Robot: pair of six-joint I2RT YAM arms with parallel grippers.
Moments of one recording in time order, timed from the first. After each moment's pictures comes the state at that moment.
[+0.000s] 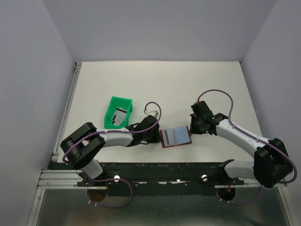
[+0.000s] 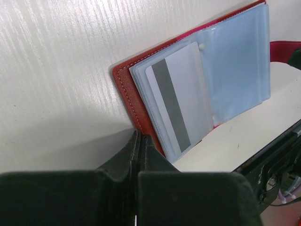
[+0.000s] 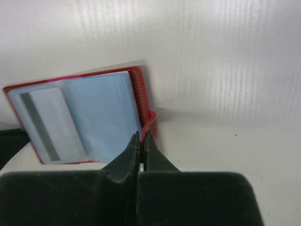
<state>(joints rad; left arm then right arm) -0.91 1.58 0.67 0.11 0.03 -0.85 0.52 1.31 0.75 -0.56 0.13 0.56</state>
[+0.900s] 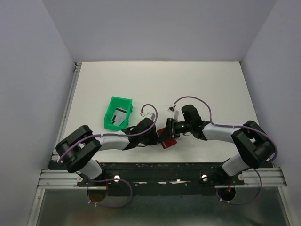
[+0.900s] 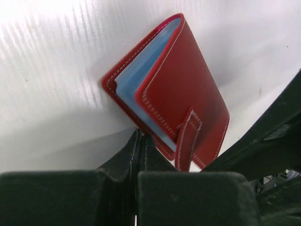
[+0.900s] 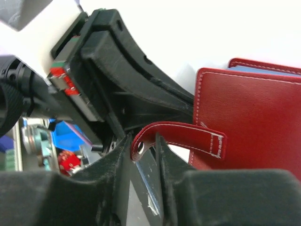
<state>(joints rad) -0.91 1.53 0.59 0.16 0.03 -0.89 0.62 1.53 0.59 0.28 -0.77 0.71</state>
